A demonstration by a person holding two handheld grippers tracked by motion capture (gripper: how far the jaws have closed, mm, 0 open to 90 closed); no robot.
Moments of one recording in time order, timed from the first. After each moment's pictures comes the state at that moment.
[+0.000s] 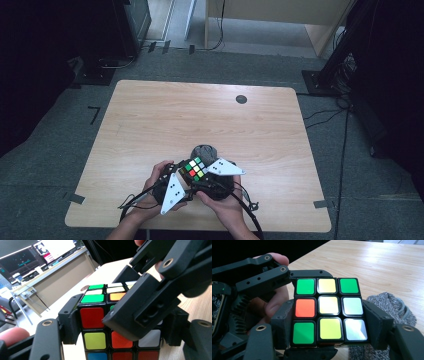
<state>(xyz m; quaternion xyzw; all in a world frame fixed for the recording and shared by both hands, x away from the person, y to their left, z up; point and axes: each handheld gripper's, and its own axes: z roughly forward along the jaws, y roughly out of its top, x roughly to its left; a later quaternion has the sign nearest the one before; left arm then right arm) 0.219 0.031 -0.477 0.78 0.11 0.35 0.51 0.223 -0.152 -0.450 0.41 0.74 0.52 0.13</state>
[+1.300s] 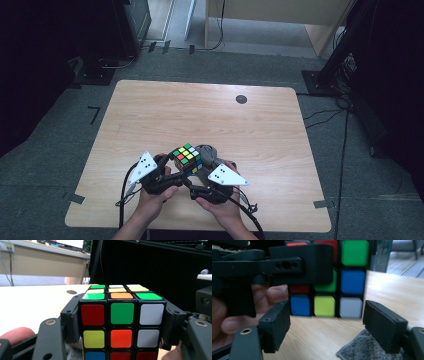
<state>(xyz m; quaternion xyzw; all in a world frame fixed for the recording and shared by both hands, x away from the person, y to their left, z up) 0.239 0.053 -0.445 0.66 0.33 0.12 0.66 0.214 -0.150 -0.460 0.35 0.70 0.59 0.19</state>
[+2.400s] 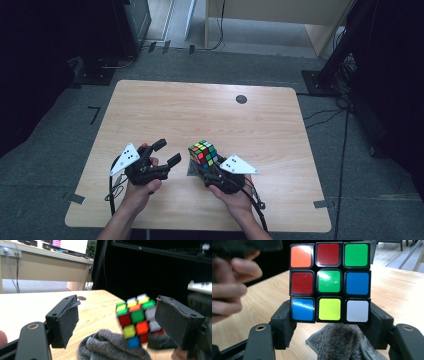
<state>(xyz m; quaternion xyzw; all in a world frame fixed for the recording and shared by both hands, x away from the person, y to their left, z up) 0.263 0.095 -0.442 0.66 0.32 0.14 0.67 0.238 -0.186 -0.459 0.38 0.71 0.55 0.19</state>
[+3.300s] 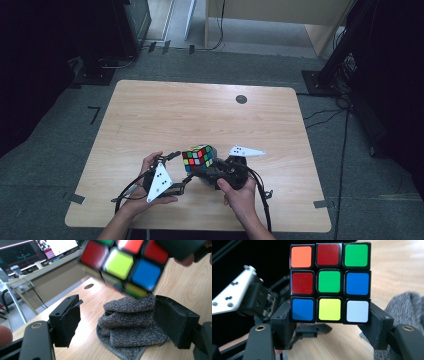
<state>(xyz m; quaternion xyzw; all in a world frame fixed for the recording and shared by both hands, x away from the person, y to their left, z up) 0.239 0.055 -0.472 0.77 0.14 0.32 0.53 0.254 -0.197 -0.441 0.41 0.69 0.59 -0.08</state>
